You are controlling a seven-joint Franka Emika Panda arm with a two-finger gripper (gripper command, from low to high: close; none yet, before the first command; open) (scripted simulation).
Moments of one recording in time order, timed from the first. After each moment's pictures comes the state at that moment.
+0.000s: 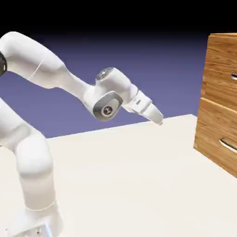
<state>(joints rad) -0.03 -0.57 0.04 -2.78 0.04 3.04 0.73</state>
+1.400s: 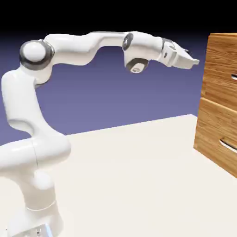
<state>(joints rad) -1.55 -0.63 1.51 -1.83 1.50 3.05 0.22</state>
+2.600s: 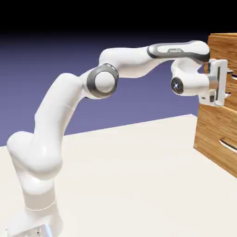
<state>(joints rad) -2.86 -0.67 2.76 -1.01 2.75 3.06 -0.21</state>
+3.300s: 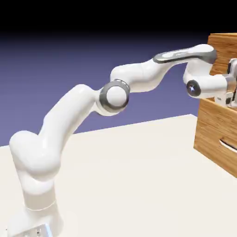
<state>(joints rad) -2.83 -0.96 2.49 -0.73 2.29 3.07 0.61</state>
